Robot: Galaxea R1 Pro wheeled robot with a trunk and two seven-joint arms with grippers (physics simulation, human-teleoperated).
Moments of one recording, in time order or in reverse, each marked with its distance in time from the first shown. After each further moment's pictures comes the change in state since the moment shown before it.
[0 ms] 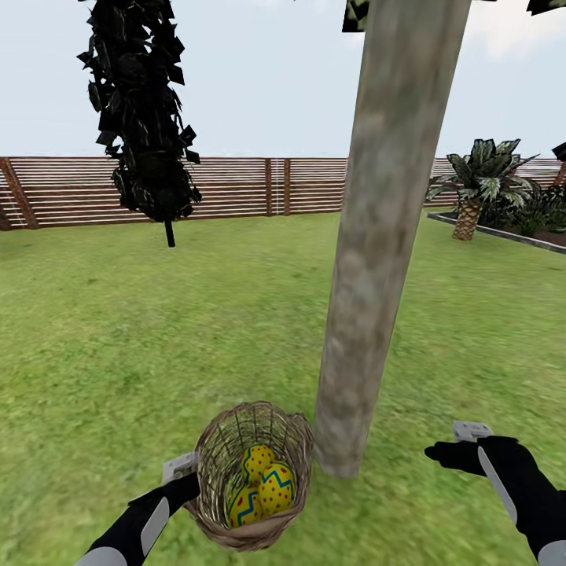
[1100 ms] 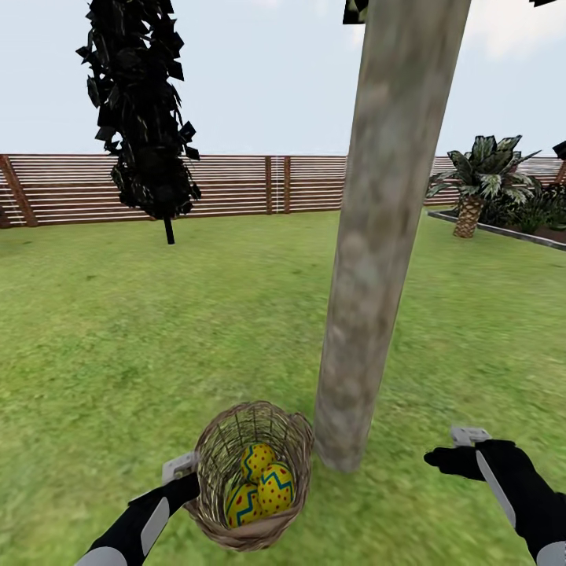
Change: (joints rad) left arm 0.000 0.000 0.000 -0.001 0.000 0.000 0.001; right arm 0.000 0.001 0.013 0.033 0.001 -0.003 0.000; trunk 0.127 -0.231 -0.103
